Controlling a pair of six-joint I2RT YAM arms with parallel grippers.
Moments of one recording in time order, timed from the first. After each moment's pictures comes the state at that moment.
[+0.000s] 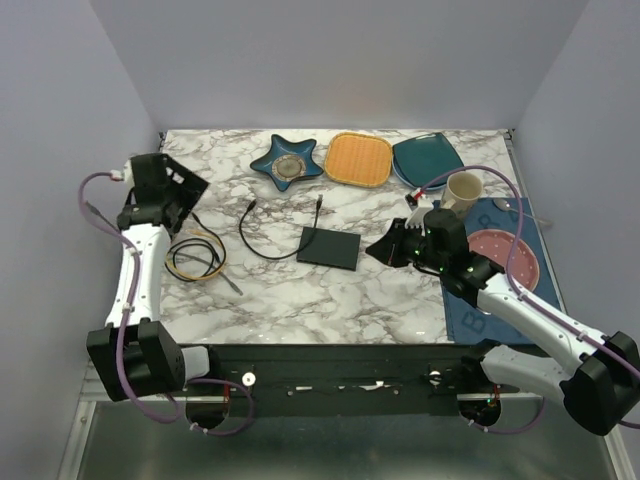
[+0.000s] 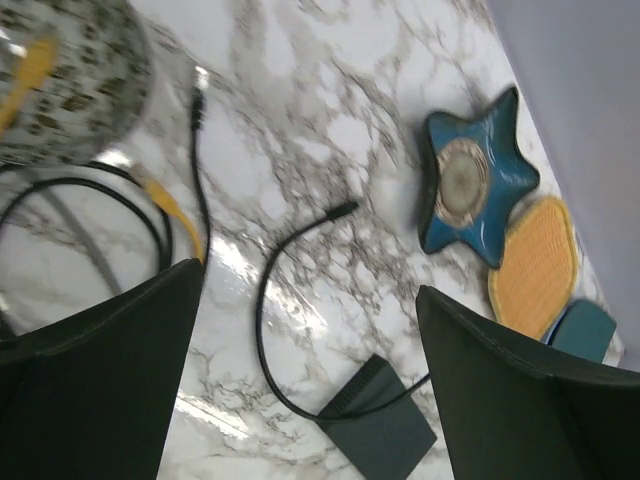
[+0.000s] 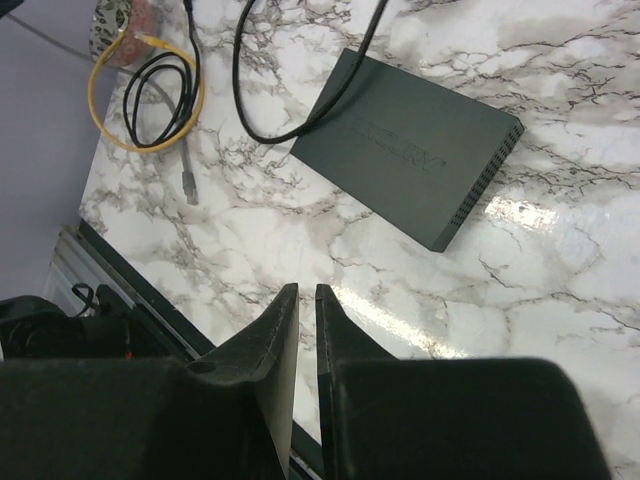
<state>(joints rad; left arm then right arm) 0.23 1.28 1.18 -0.59 -0.01 -0.82 0.59 1.05 0.70 -0.08 -0.22 0.57</state>
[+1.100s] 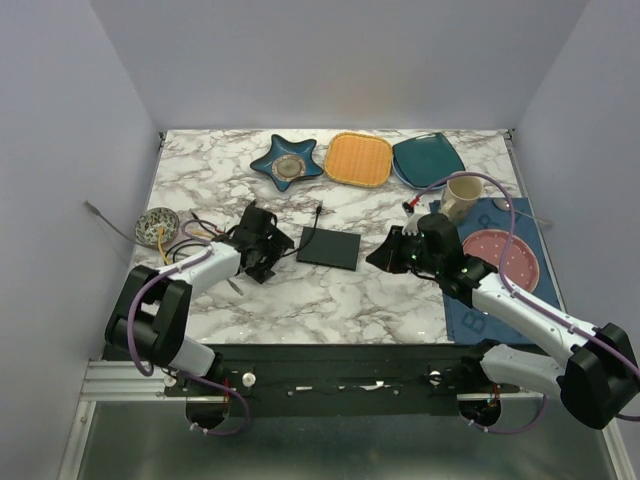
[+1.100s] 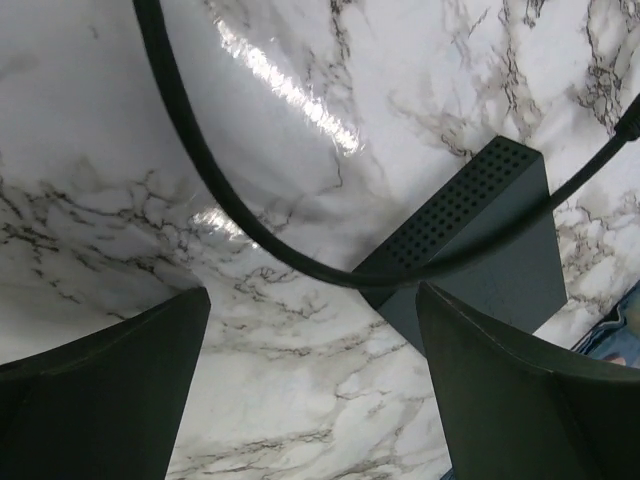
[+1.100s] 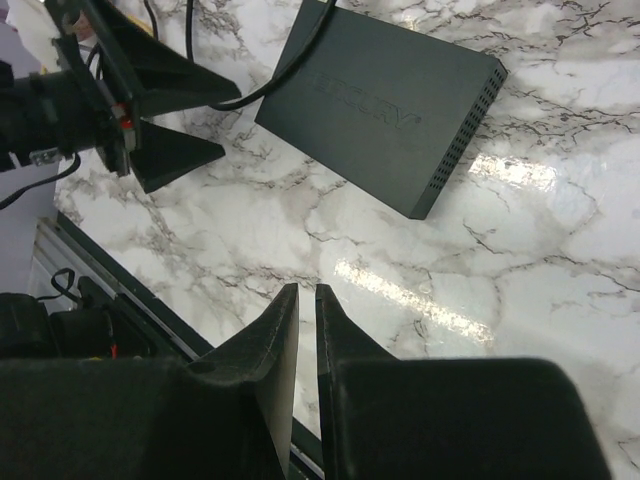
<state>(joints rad) -0.40 1.42 0.70 -0.27 -0.04 -1.23 0.59 1.09 0.65 -0.08 -0.21 0.60</state>
